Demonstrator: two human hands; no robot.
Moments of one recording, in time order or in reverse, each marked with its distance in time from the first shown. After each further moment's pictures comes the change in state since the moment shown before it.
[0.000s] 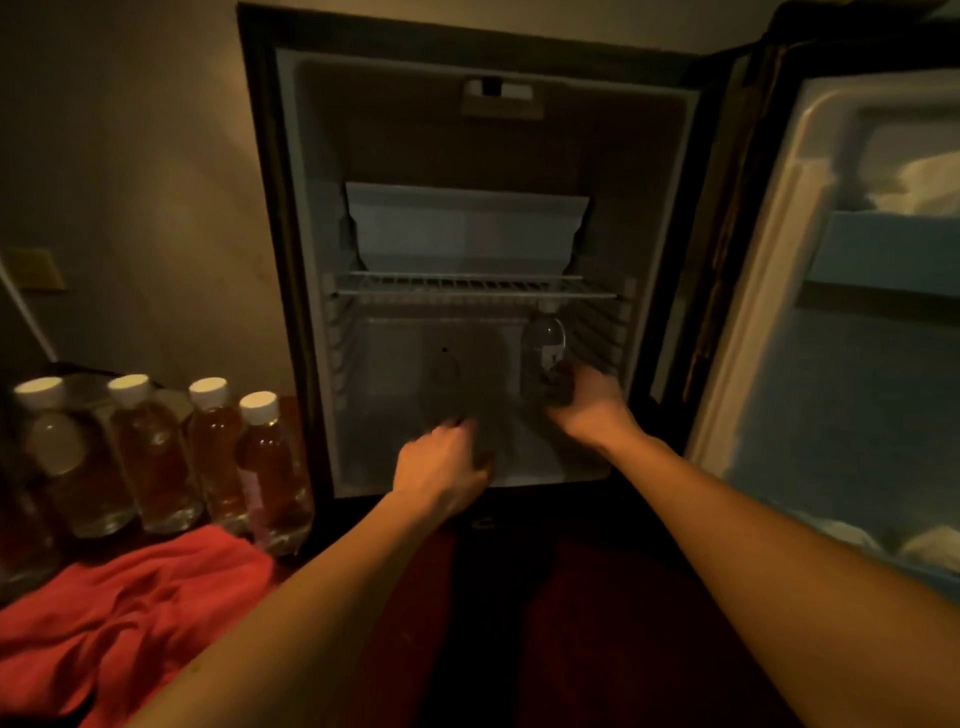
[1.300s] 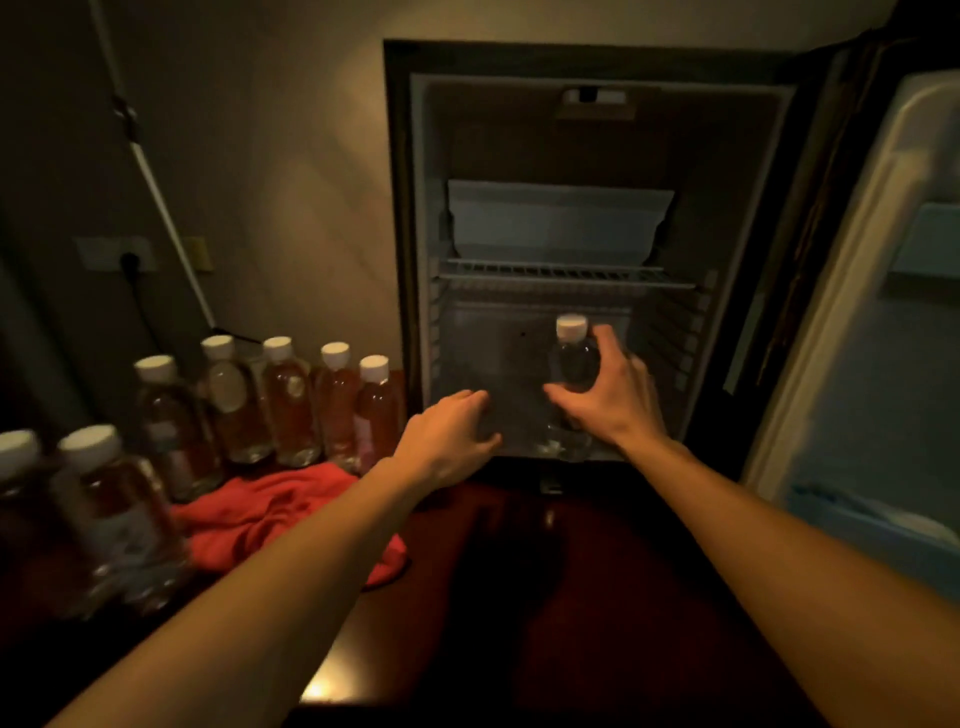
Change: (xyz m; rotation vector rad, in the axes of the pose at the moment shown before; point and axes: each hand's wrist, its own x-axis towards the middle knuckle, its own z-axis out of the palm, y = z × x) left_hand -0.070 -0.044 -0.064 -0.032 0.039 -0.035; right_hand -0.062 -0.065 0.011 0.129 0.185 -0.246
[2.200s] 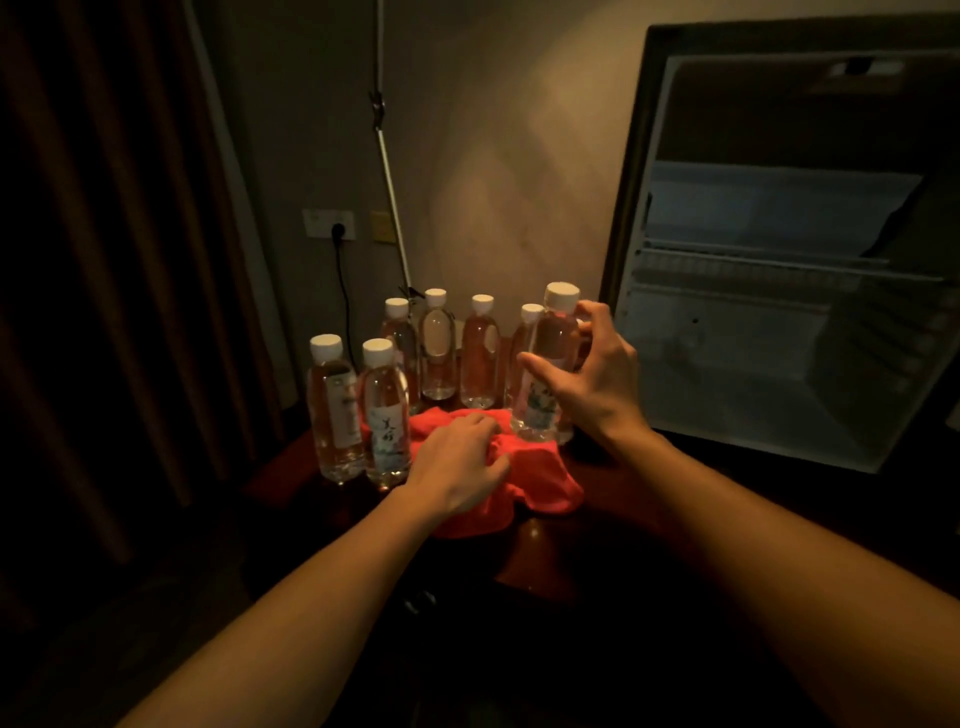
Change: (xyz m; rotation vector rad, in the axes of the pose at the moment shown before) left_hand -0.161 -0.133 -0.025 0.090 0.150 -0.187; right_hand -0.070 -0.181 0.106 0.444 0.029 -0.331
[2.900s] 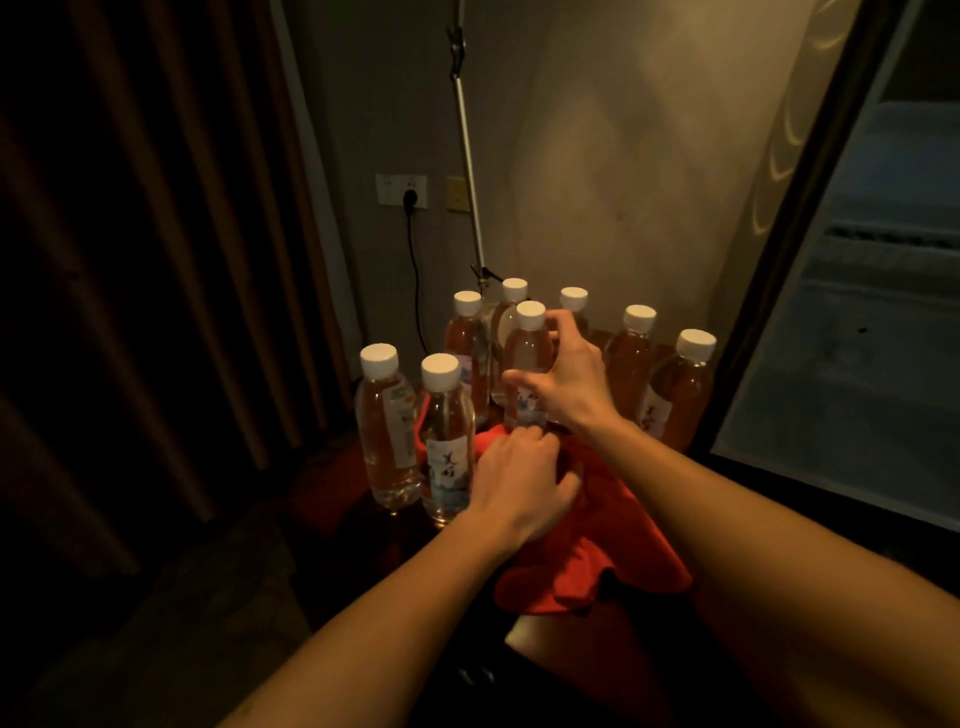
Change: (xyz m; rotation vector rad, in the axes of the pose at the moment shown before) left_hand 0.040 -0.030 0.025 0.077 0.011 -0.155; right_hand 0.047 0.030 0.156 0.196 -0.365 0.141
